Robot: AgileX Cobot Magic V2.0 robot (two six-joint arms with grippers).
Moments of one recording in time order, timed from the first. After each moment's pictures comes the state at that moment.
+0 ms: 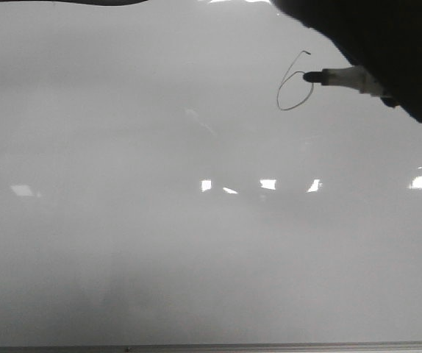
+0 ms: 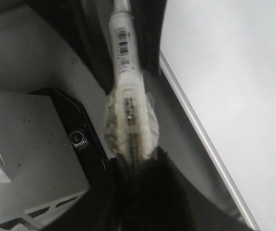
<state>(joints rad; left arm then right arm) -1.03 1.57 -1.40 -0.43 0.92 1.01 0.51 0.76 -0.80 0.27 1.09 -0.61</state>
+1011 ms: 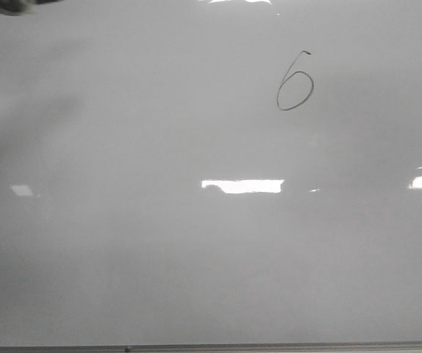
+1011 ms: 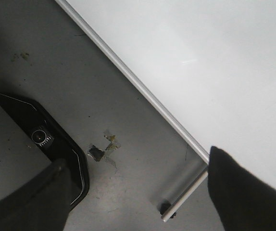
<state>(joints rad) -0.55 1.16 -1.18 0.39 1.05 -0.06 0.51 0.76 -0.80 0.02 1.07 -0.29</state>
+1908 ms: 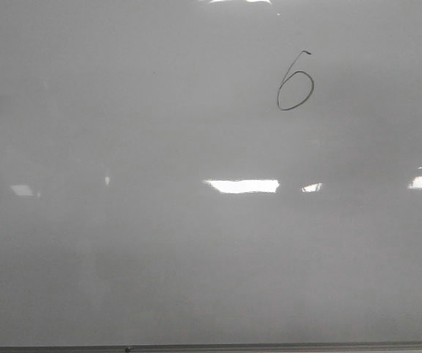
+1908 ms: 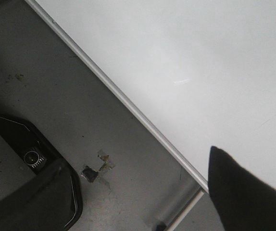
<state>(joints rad) -0.04 1.26 -0.64 0.41 -0.12 -0.39 0.51 0.76 -0.80 0.02 1.00 -0.29</state>
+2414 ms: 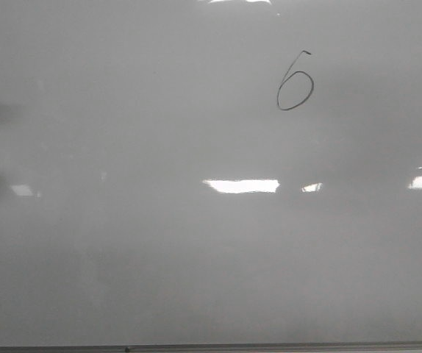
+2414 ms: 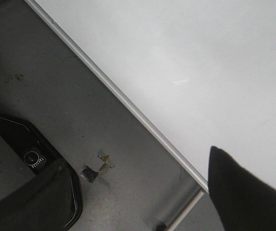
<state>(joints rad) -0.04 1.42 -0.64 0.42 -0.32 -0.39 0.51 0.76 -0.80 0.02 1.00 -0.29</state>
